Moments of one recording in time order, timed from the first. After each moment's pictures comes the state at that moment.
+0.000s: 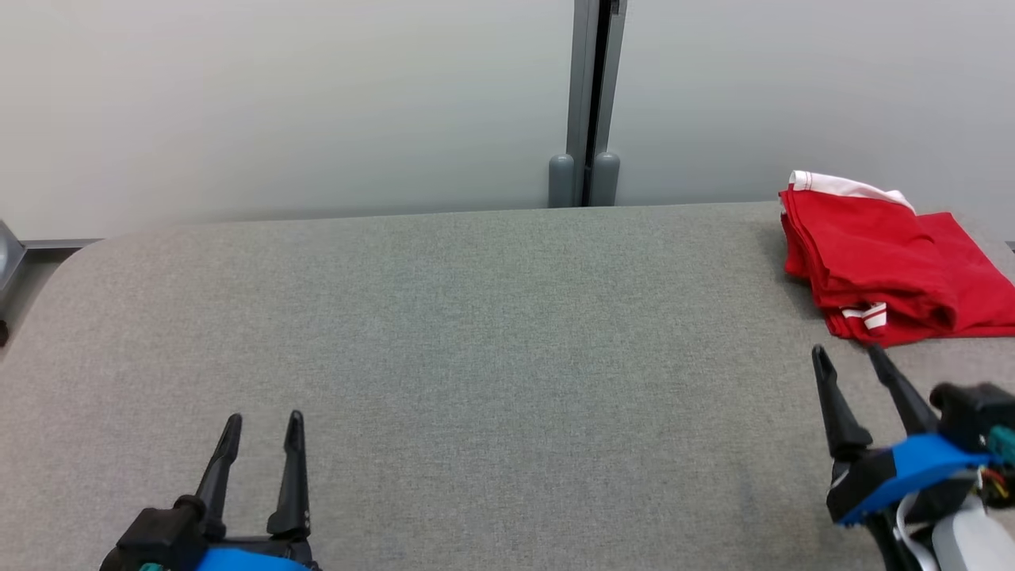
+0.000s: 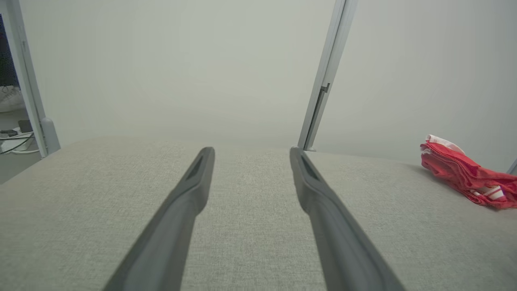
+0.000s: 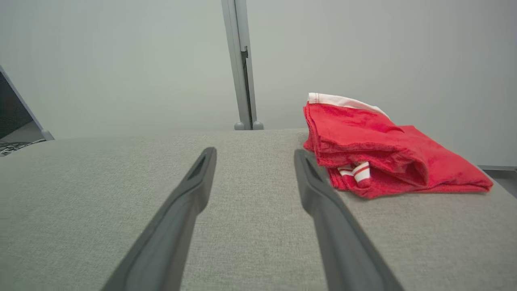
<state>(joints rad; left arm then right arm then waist) 0.05 0.15 -0.11 0.18 -0.33 -0.11 -0.26 -0.21 -0.24 0.04 0.40 0.33 0.13 -0.15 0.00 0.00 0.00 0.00</state>
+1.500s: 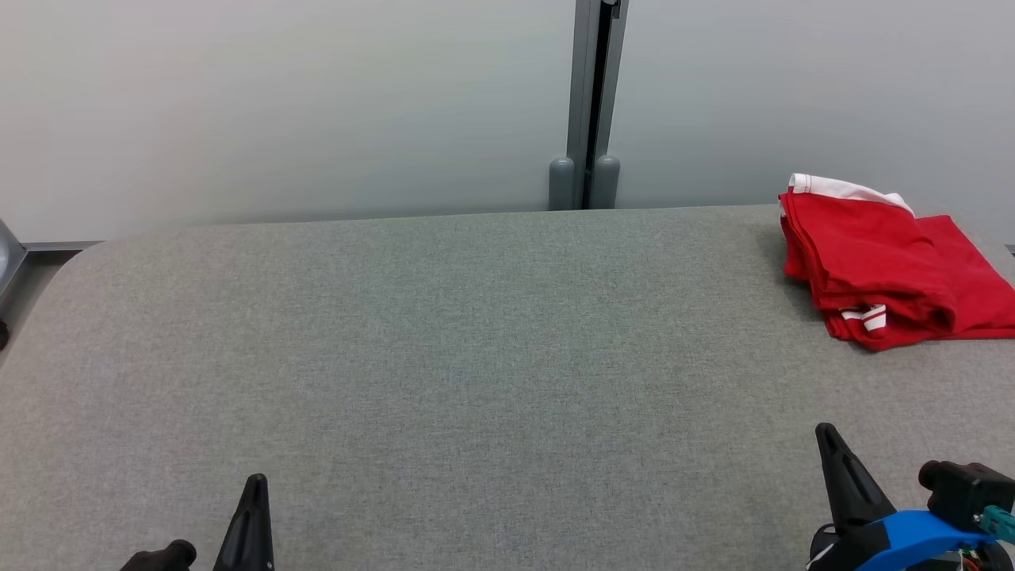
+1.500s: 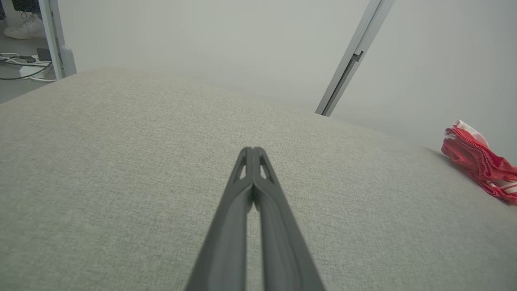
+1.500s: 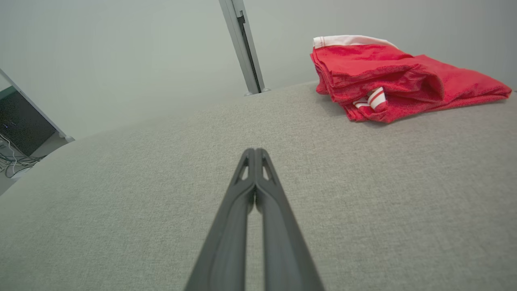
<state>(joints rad) 0.11 0.12 -0.06 0.29 -0.40 -0.11 -0.23 0.04 -0.07 -0.07 0.15 0.33 0.13 0.00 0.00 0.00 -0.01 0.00</state>
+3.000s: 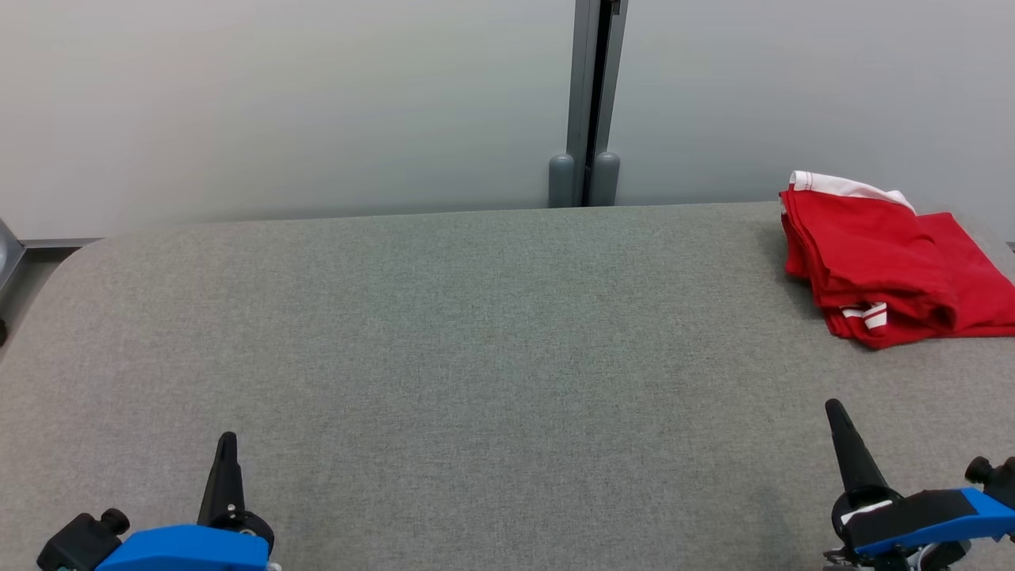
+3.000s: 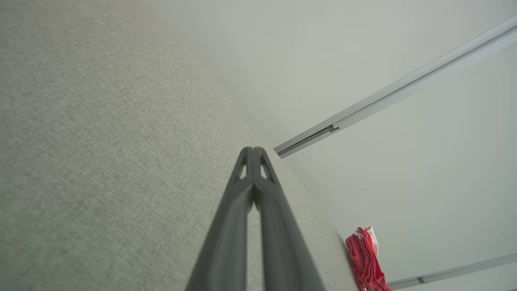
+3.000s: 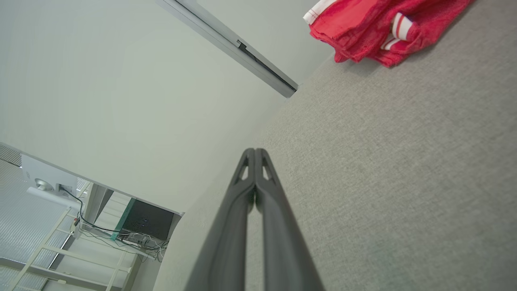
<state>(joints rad) 0.01 0.09 0.03 0.27 -1.02 -0.12 -0.06 -0.02 -0.06 -0.09 0.19 0.98 0.13 0.06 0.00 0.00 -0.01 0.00</state>
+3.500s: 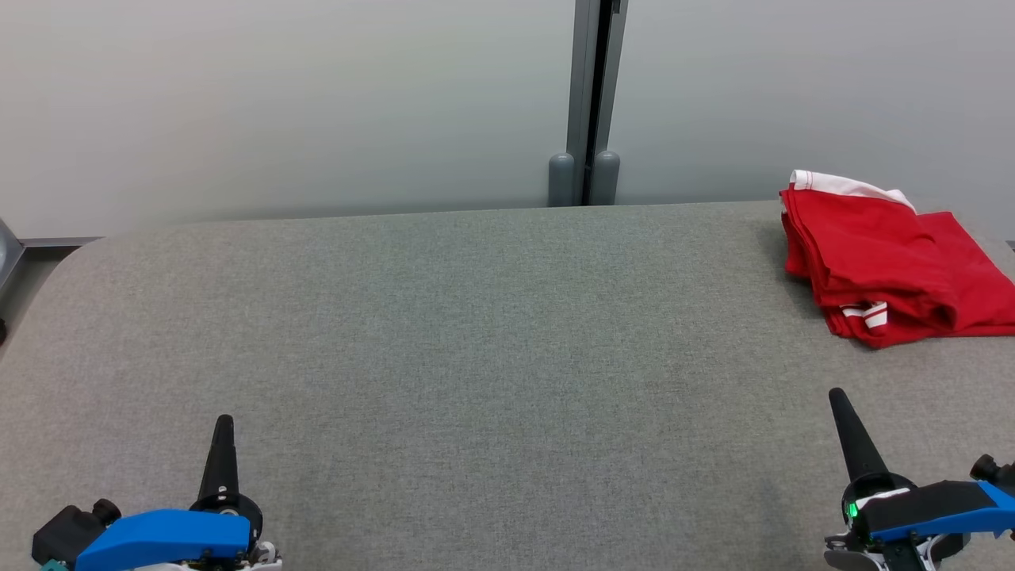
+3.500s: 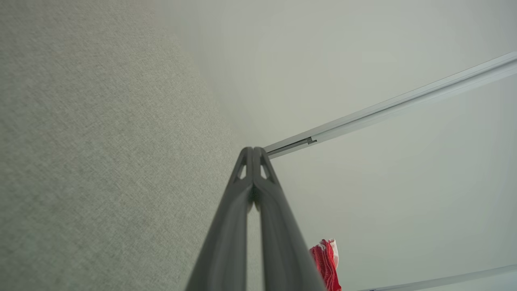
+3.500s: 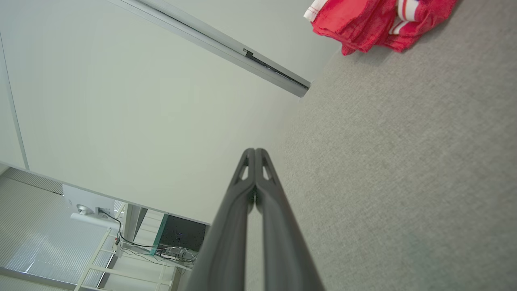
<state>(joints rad) -0.02 0.08 0.05 0.26 -1.17 -0.12 -0.01 -0.04 -0.06 -0.10 0.21 1.15 0.13 0.07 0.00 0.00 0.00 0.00</state>
